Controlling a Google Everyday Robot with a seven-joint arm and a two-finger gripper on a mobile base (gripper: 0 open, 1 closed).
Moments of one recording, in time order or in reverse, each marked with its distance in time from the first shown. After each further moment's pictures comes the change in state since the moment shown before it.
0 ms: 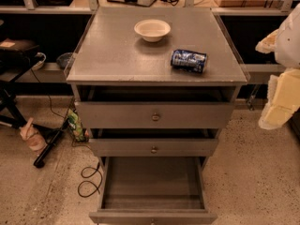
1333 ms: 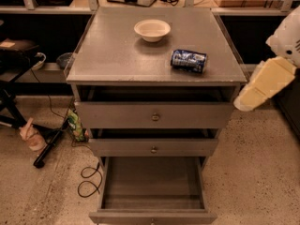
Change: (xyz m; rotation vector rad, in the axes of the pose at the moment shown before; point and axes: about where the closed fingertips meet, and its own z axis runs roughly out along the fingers) arm -0.009 -0.025 0.001 0.099 -0.120 0.319
